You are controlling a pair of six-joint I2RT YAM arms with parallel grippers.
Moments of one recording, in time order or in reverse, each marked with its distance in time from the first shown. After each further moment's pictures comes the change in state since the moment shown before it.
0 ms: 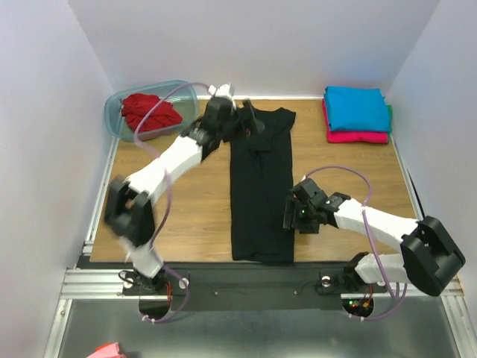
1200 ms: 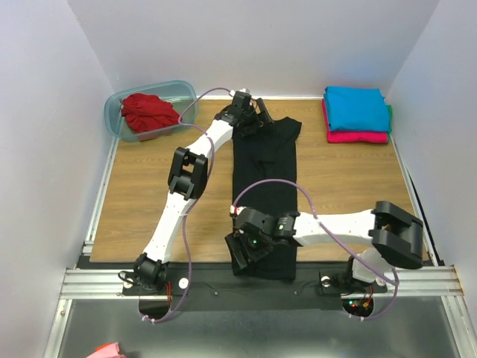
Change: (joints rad) left arm 0.044 0.818 0.820 -0.105 0.095 -0.072; right arm 0.563 0.299 0.245 0.166 -0.160 -0.055
